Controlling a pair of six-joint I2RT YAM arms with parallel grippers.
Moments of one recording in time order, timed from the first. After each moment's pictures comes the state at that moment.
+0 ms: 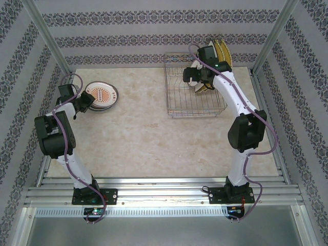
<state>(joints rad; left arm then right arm) 0.37 1.89 1.19 -0.09 0.48 -0.61 0.26 1.98 1.98 -0.88 0.04 0.26</state>
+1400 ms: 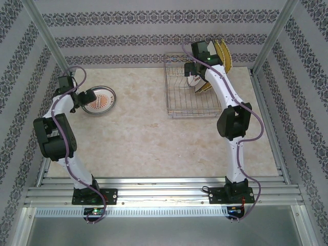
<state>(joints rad) 0.32 1.83 1.38 -0.51 0.11 -0.23 0.26 2.28 2.37 -0.99 0.25 0.21</state>
